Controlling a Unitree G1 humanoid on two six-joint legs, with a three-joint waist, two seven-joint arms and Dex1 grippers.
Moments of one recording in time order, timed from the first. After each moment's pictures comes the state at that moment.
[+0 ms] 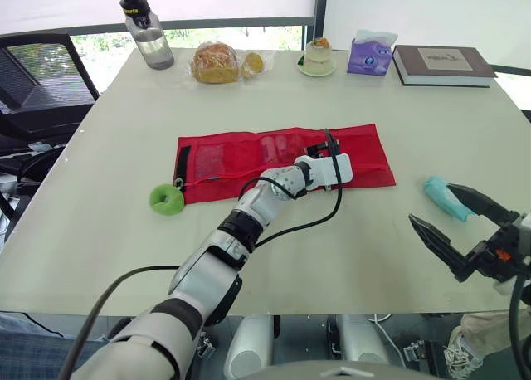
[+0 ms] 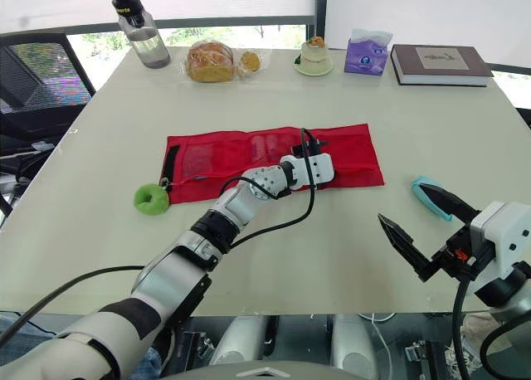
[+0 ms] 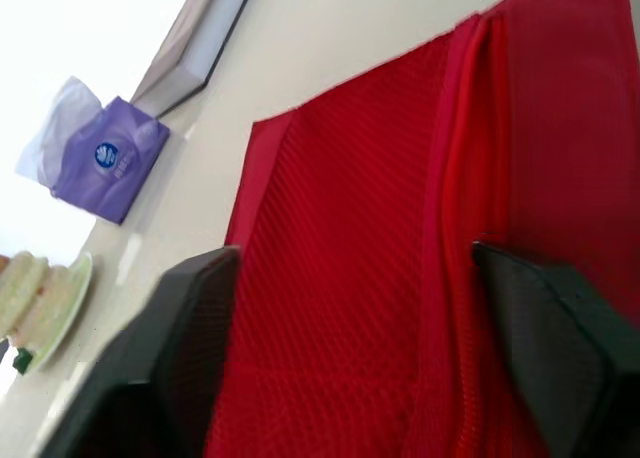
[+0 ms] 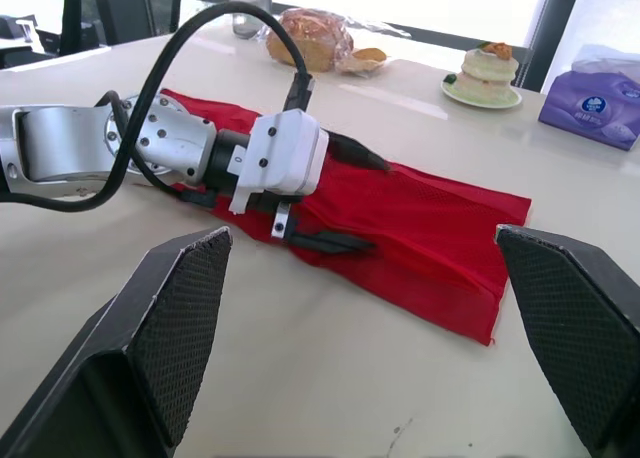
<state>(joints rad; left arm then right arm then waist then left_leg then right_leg) -0.87 0.13 -0.44 0.72 0.45 -0.22 -0.39 0.47 -0.62 -0.54 -0.89 0.79 0.42 0.54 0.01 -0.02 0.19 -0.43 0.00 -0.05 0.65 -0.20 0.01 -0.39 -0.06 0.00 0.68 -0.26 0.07</state>
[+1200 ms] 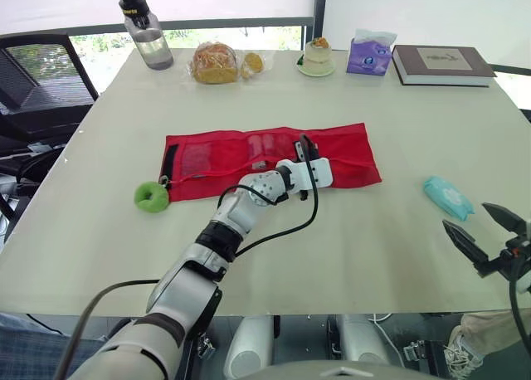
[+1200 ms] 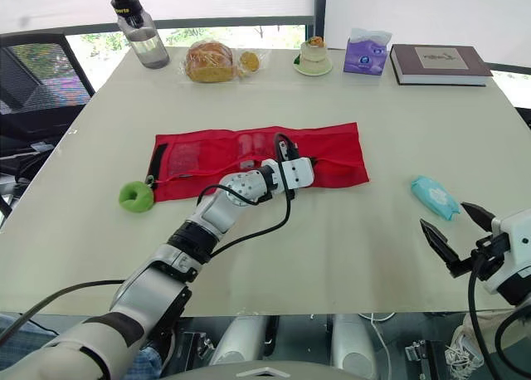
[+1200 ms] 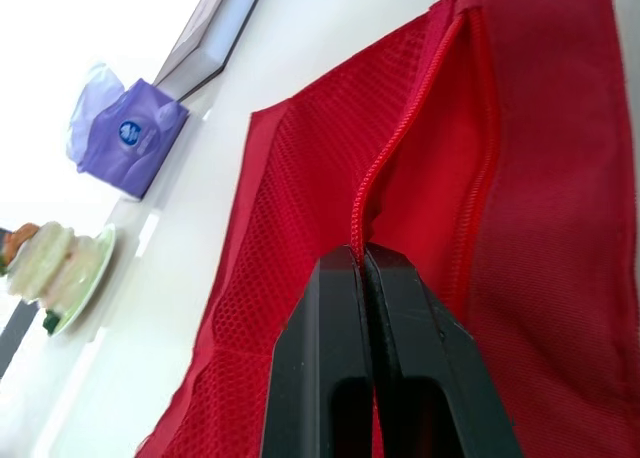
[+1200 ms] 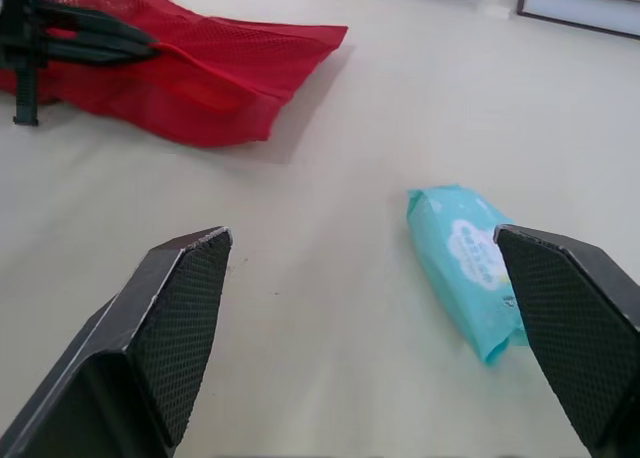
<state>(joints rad) -0.74 0.27 -0.40 0.51 0.40 -0.22 -0.47 0.45 -0.64 -0.60 -0.58 0.62 0.43 0.59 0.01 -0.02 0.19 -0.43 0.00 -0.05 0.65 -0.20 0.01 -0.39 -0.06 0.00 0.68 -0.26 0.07</state>
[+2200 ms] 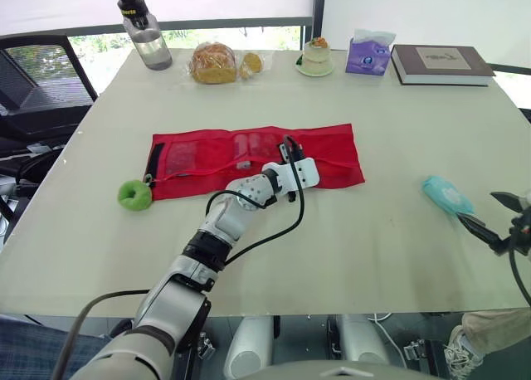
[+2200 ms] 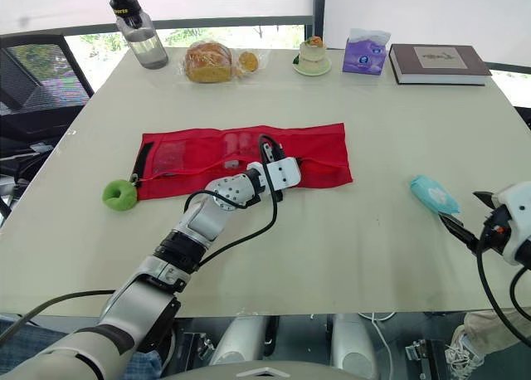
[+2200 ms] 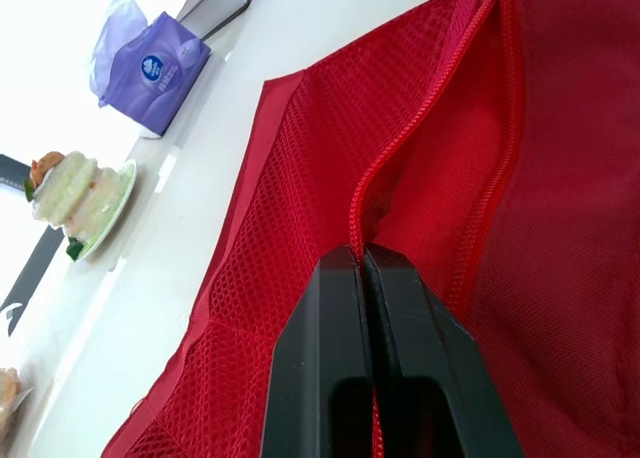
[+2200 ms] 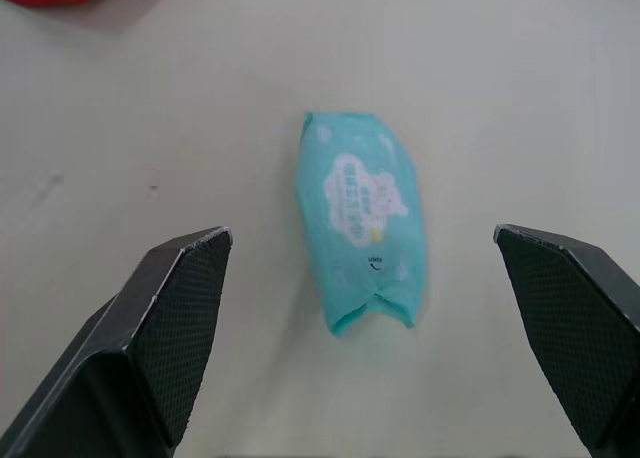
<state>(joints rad) -0.65 0.31 -0.37 0.38 0.40 -0.12 -0.46 0.17 -0.81 -0.48 -0.23 0.42 0.45 0.72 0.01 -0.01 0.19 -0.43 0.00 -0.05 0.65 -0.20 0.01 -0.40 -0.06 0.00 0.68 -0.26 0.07</state>
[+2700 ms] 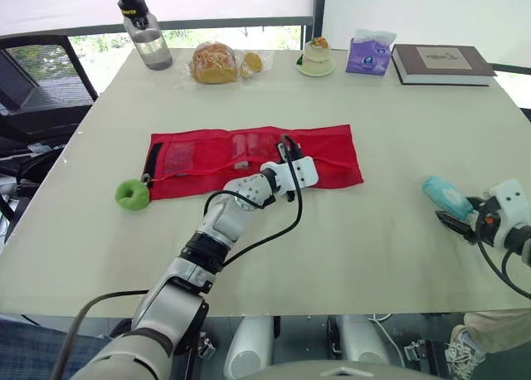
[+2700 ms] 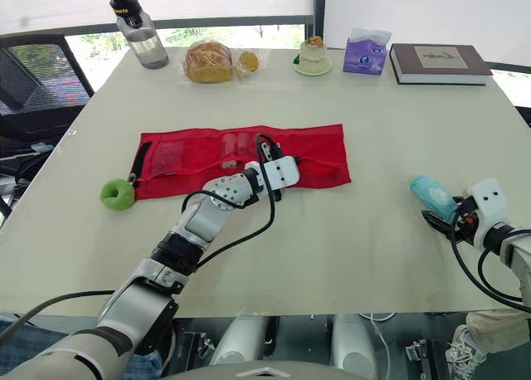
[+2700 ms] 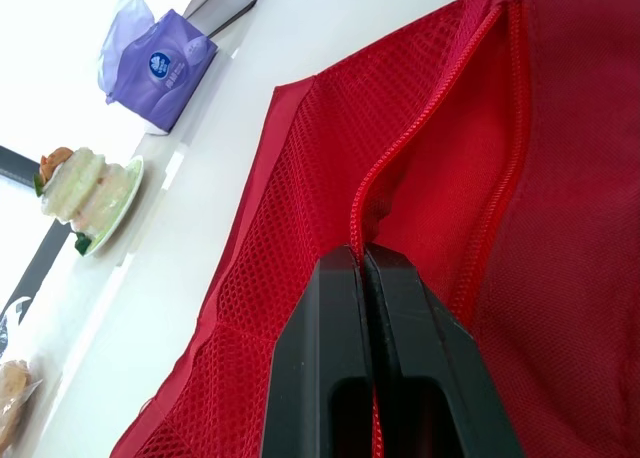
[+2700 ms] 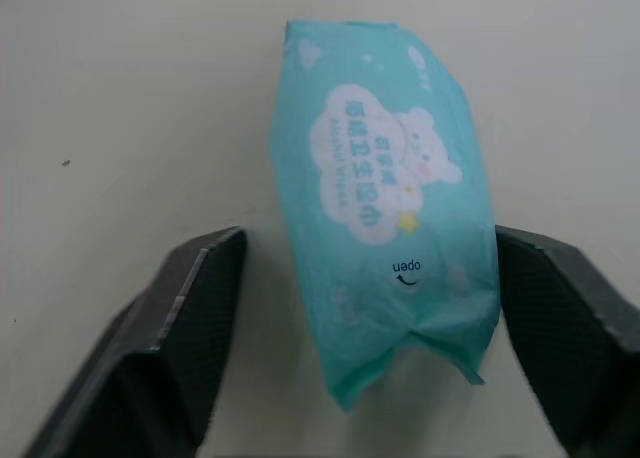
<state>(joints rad) -0.64 0.32 -0.36 0.34 0.39 -0.09 -0.47 -0.03 -0.78 -0.30 0.05 0.34 0.43 0.76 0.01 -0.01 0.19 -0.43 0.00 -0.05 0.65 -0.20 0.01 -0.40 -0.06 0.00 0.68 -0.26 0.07</state>
